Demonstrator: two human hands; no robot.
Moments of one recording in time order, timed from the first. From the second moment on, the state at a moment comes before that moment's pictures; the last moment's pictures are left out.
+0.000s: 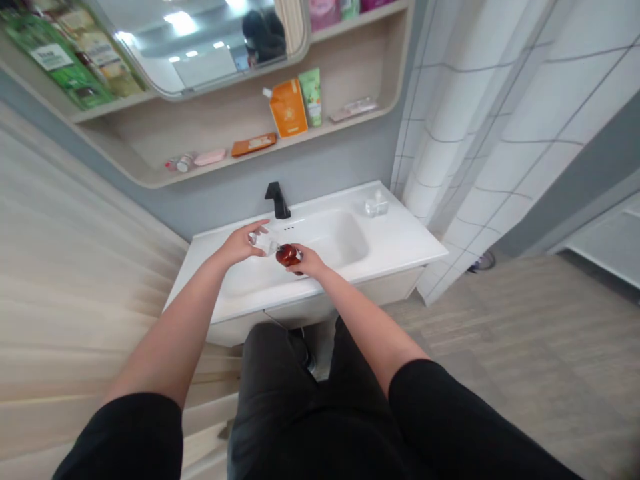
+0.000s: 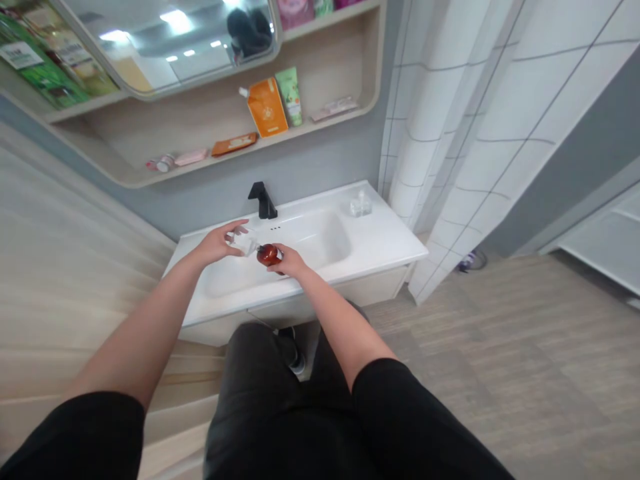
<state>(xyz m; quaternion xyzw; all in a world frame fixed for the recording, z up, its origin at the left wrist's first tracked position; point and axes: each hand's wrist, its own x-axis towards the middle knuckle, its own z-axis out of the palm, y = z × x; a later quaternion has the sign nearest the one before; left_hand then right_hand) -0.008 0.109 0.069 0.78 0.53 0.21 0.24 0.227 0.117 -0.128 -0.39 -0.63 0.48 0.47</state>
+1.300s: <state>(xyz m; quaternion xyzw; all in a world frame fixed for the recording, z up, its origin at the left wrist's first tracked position) 0.029 0.108 0.118 0.83 0.53 0.10 0.14 0.229 0.111 -0.119 -0.34 -0.62 0.50 0.51</state>
